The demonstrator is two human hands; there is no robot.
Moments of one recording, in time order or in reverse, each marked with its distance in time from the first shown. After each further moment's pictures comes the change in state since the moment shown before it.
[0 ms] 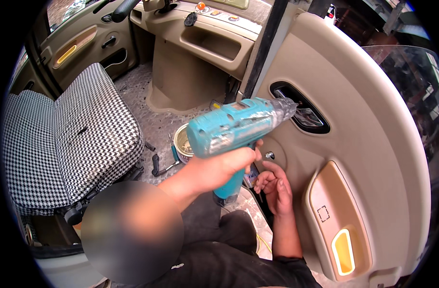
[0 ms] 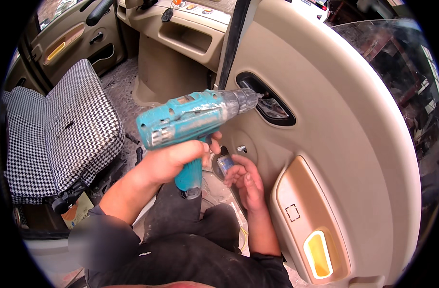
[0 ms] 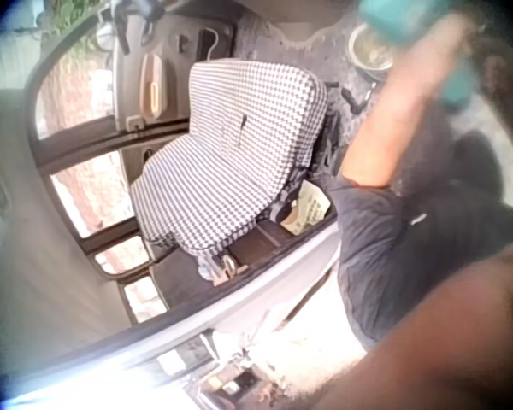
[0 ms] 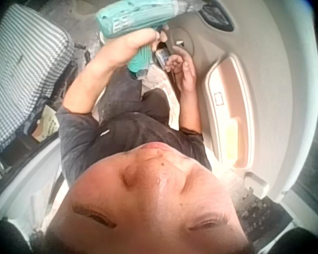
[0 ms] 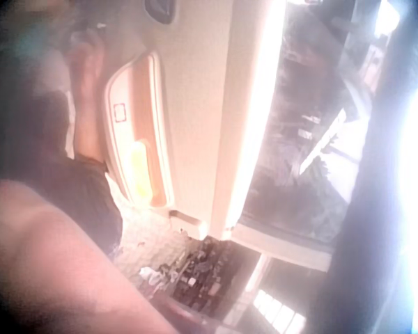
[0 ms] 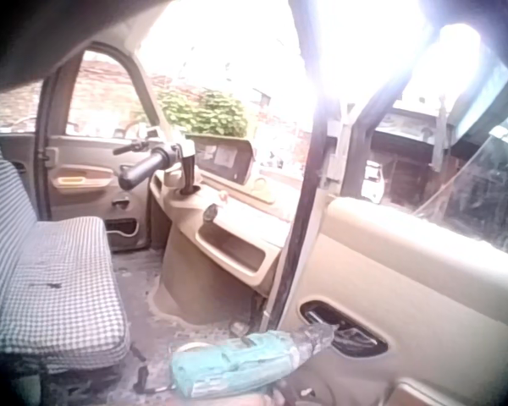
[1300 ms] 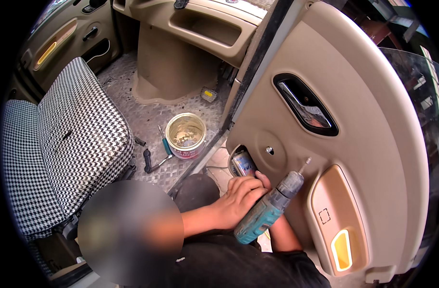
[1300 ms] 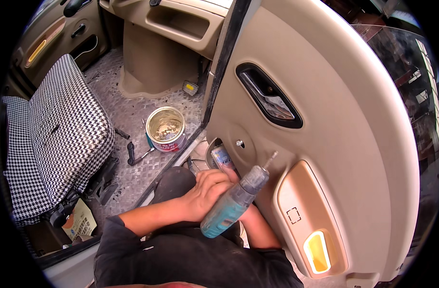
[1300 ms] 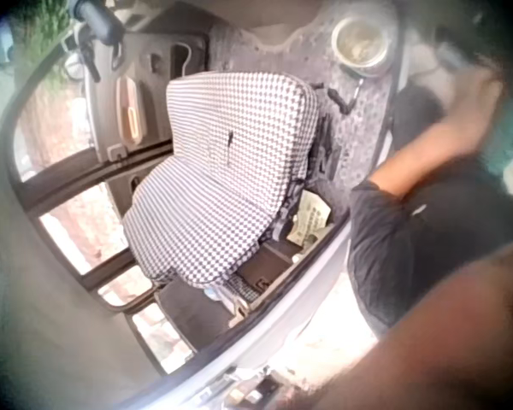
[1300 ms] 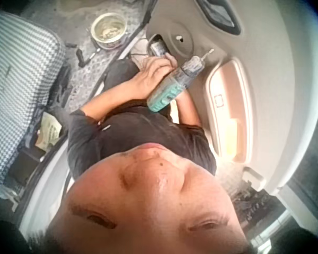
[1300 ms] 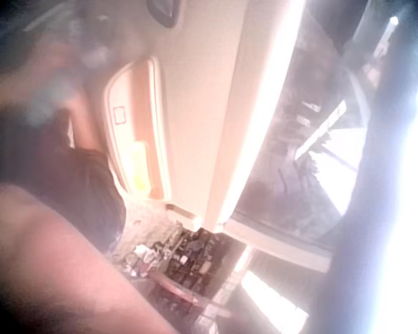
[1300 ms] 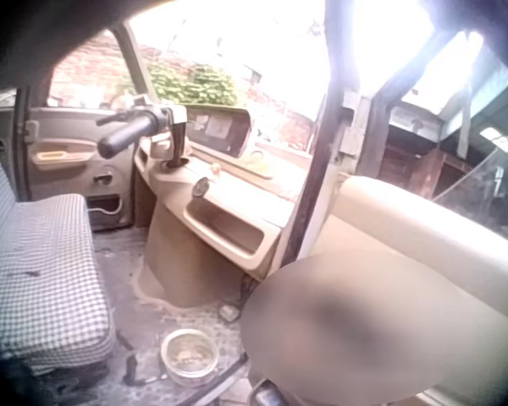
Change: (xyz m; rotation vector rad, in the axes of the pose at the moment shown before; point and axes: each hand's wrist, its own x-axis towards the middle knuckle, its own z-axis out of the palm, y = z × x) left_hand -0.038 -0.150 0.009 0.786 -0.149 0.713; right_hand 0.001 0.031 0.011 0.517 -0.122 0.500
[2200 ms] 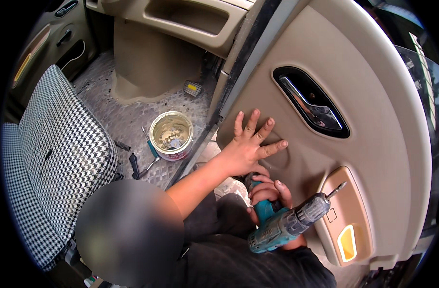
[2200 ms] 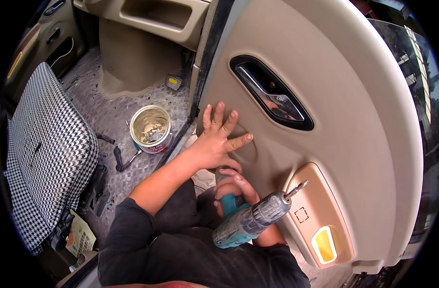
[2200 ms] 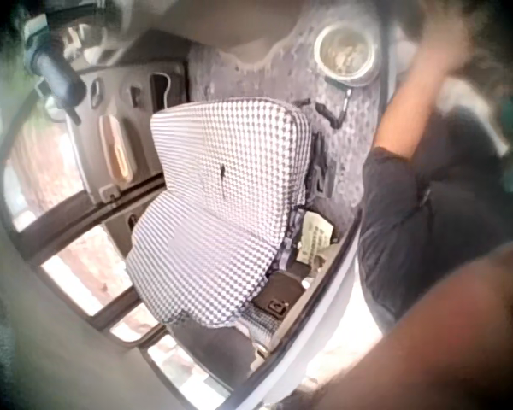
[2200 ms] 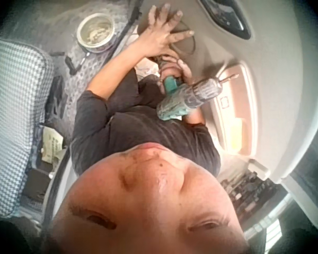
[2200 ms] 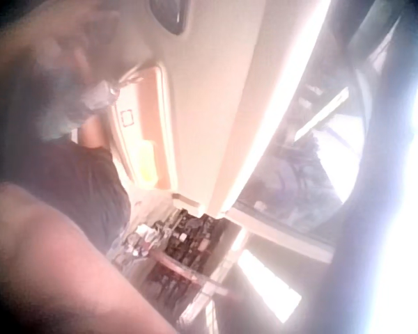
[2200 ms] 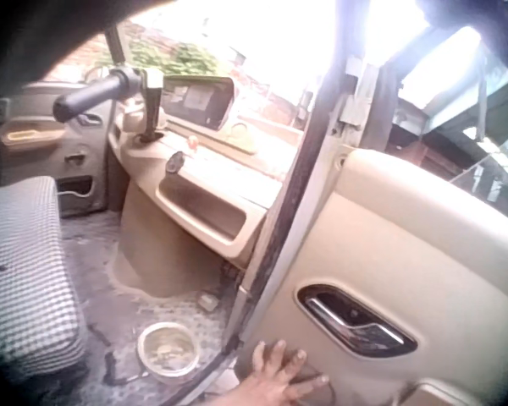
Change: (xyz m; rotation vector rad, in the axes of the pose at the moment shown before) left_hand 0.073 -0.123 0.030 0.261 0.006 0.197; right_hand -0.019 -0.024 0.047 -1.491 0.108 -0.842
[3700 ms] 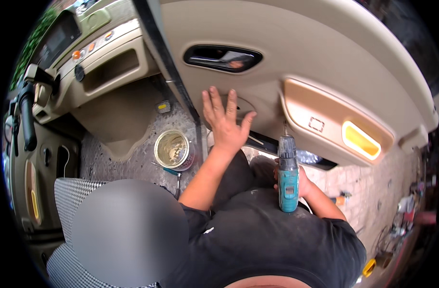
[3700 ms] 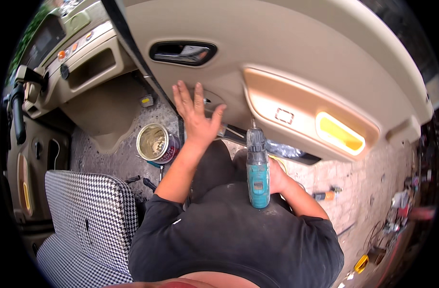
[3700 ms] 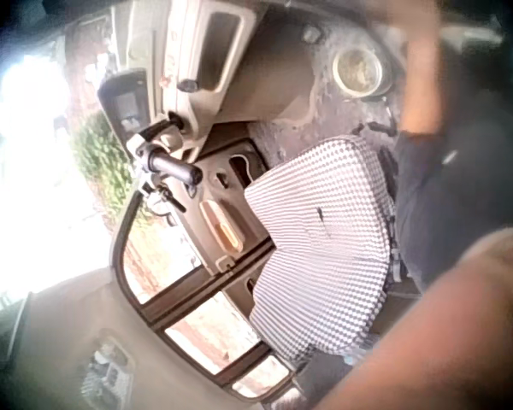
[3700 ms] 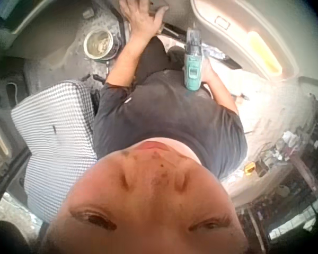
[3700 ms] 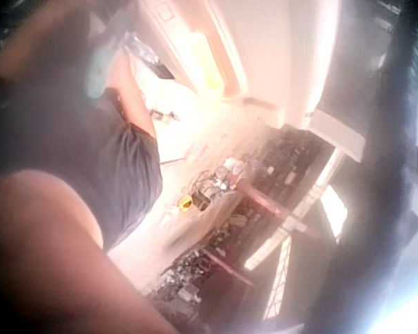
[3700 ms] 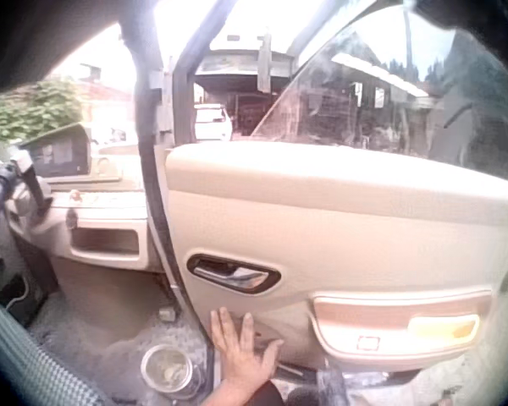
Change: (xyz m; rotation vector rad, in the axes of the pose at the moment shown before) left_hand 0.008 0.030 -0.020 -0.022 0.092 -0.090; right_hand -0.142 -0.060 0.038 -0.059 0.157 0.629
